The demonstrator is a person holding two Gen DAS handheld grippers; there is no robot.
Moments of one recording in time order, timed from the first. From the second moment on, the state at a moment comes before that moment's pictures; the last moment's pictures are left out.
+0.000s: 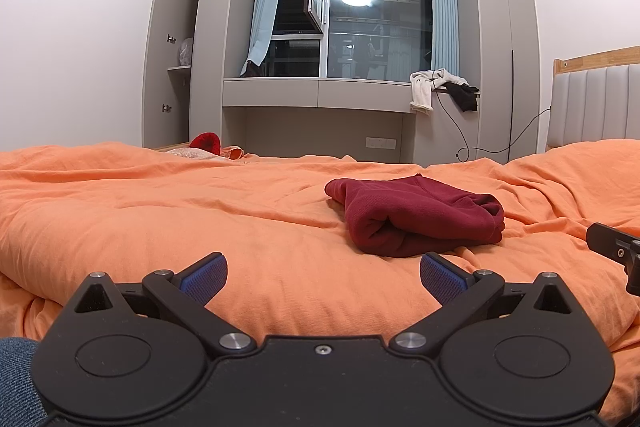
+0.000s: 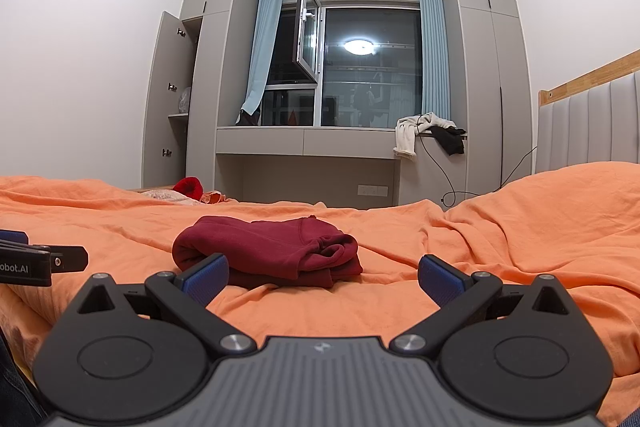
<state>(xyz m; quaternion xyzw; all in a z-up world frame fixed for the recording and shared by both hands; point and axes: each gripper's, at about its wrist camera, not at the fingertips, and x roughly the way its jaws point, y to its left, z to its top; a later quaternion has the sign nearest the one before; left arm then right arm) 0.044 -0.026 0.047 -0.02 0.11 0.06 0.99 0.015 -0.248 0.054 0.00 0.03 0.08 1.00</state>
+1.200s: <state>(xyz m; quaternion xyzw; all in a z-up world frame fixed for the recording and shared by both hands) 0.047 -0.019 0.043 -0.01 0.14 0.10 0.98 0.014 -0.248 0.055 -0.01 0.03 0.08 1.00</state>
